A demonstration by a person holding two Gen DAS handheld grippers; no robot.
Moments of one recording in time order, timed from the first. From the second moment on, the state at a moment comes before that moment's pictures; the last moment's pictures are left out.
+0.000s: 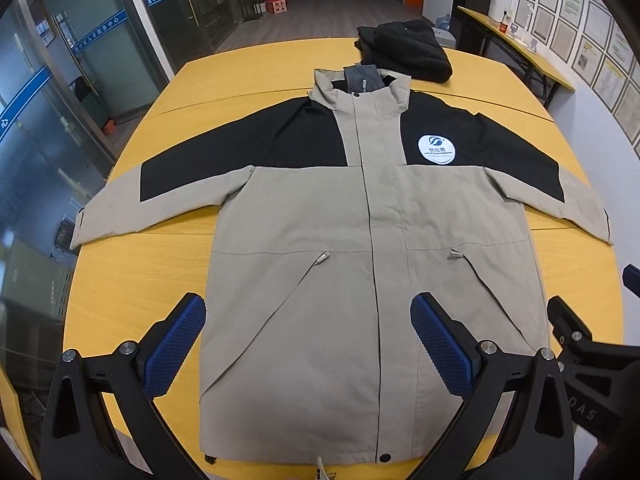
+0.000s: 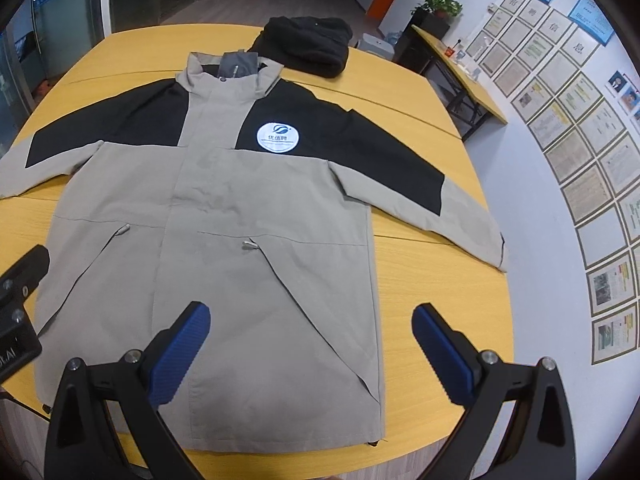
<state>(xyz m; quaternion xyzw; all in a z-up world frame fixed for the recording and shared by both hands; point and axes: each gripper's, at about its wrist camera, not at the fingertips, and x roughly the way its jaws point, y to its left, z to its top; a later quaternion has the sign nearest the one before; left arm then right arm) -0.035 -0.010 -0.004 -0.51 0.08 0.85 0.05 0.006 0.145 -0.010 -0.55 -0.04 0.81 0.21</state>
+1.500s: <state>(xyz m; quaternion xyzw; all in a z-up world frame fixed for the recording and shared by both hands) -0.038 -0.026 -0.001 -0.50 0.08 0.86 0.06 -0.001 0.117 -0.010 -0.56 -0.03 0.80 0.21</state>
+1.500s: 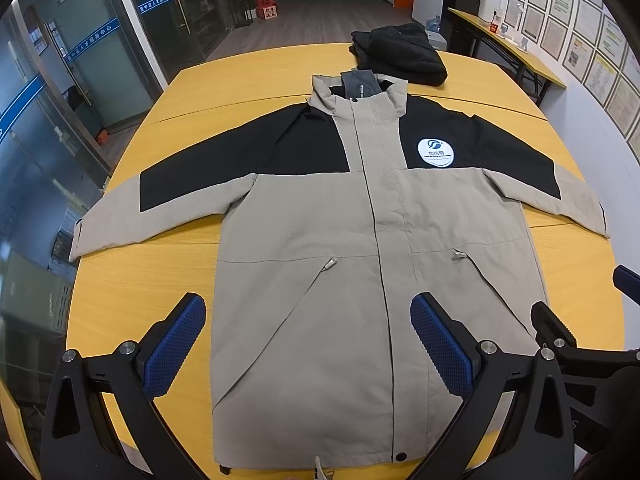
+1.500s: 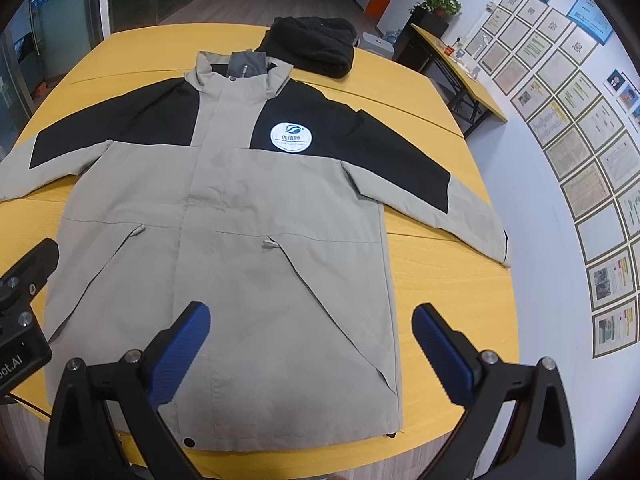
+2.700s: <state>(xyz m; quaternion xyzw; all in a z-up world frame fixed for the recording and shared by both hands) -0.031 -0.015 -0.019 -0.51 0.05 0.86 0.05 0.018 0.303 -0.044 -0.50 0.05 0.83 0.26</state>
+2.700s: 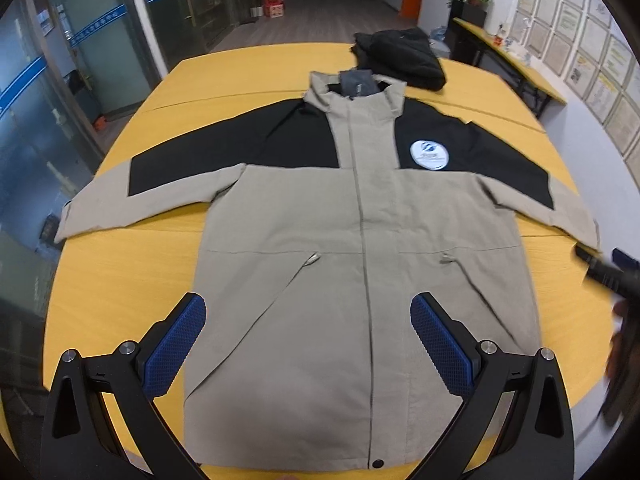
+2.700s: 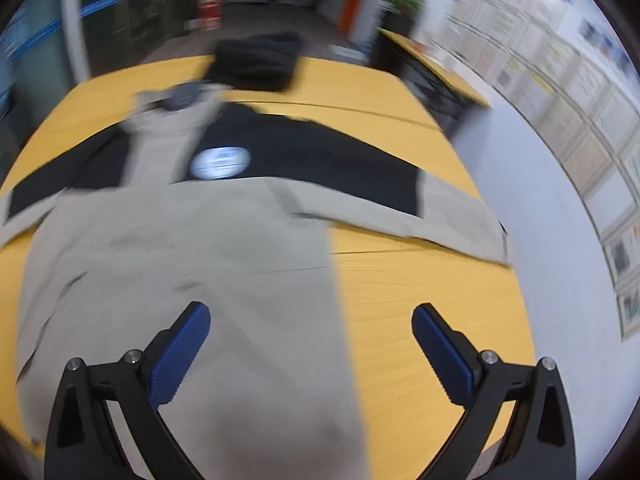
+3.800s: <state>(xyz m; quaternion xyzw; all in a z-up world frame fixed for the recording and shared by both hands) -0.056 0.110 -0.074 -0.56 0.12 0.82 0.03 0.056 0.744 -0.191 -0.46 0.26 0.75 0.40</state>
